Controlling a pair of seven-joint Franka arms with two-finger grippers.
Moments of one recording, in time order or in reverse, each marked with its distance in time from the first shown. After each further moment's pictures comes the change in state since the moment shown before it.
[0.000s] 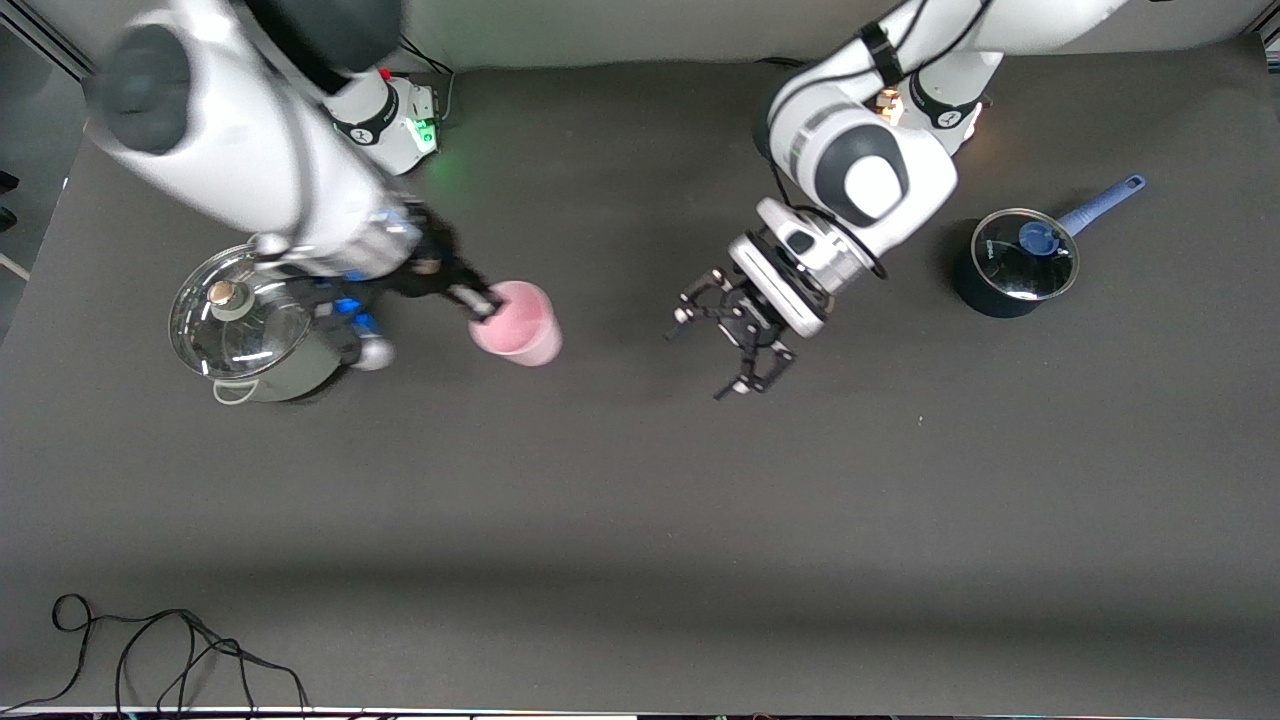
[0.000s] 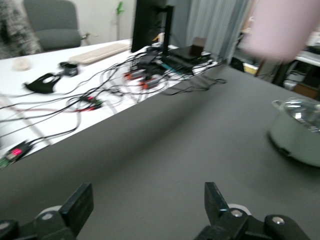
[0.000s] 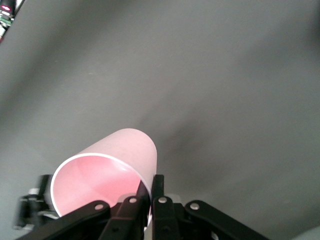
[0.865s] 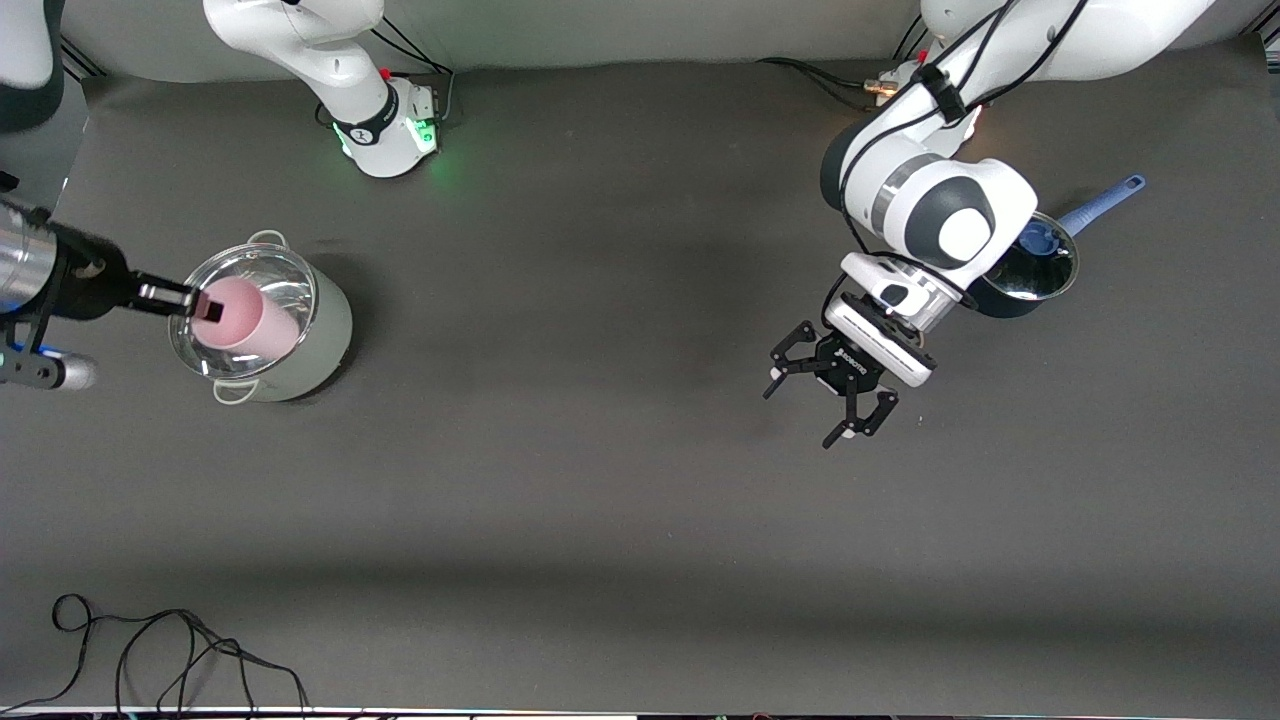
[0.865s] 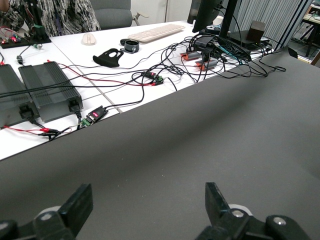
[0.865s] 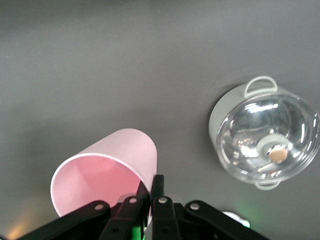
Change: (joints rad) left arm 0.140 0.015 0.004 -0.036 0.028 0.045 -0.016; right arm -0.248 -0.137 -0.164 -0.205 -0.101 -0.108 -0.912
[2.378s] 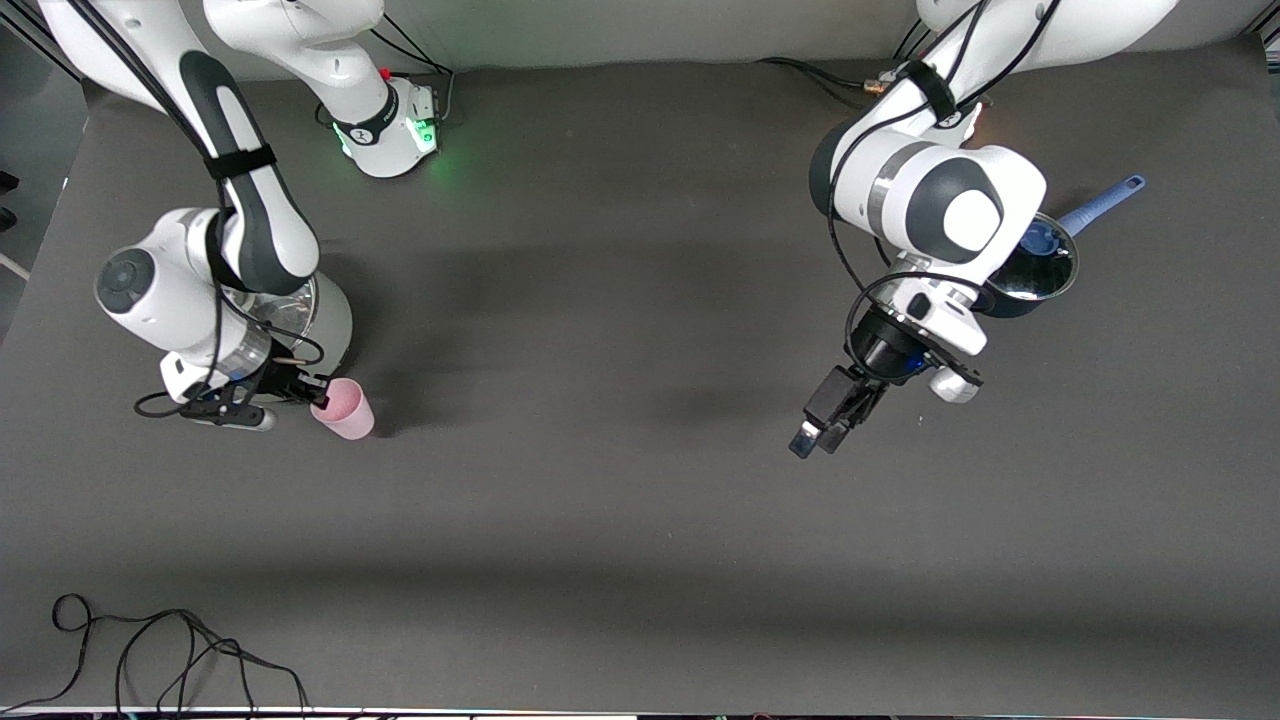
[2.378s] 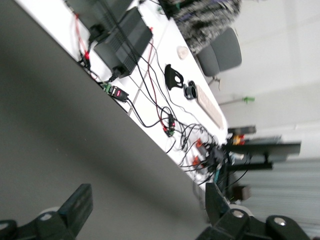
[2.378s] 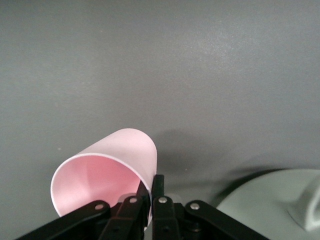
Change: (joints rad) left arm -0.191 -0.065 0.188 0.171 -0.003 0.047 -1.377; right arm 0.009 -0.014 -0.012 -0.961 -0.002 1.213 -0.213
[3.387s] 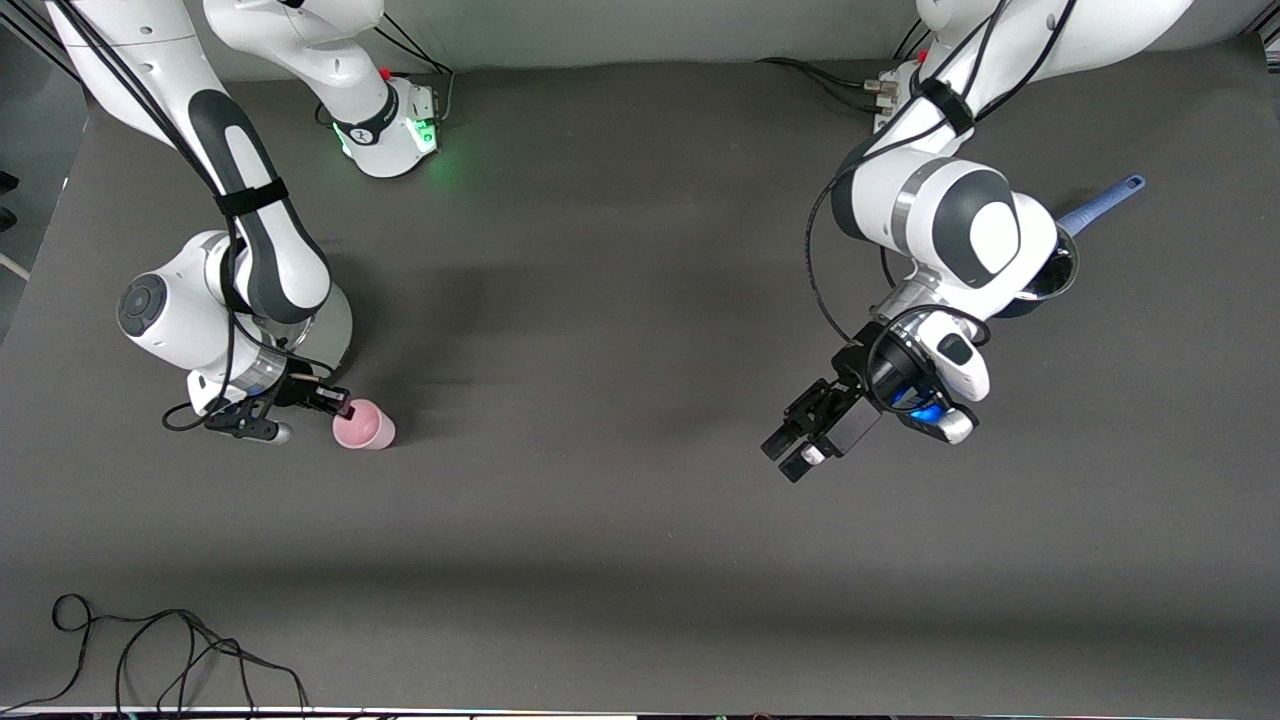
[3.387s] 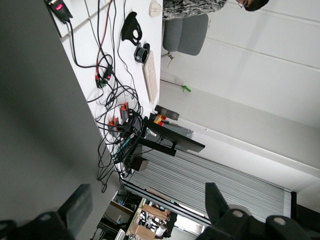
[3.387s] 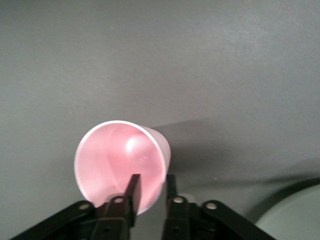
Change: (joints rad) left arm -0.012 -0.011 0.088 -0.006 0.065 -0.422 -0.502; right arm 0.014 0.065 0.009 0.042 0.221 0.008 -0.097
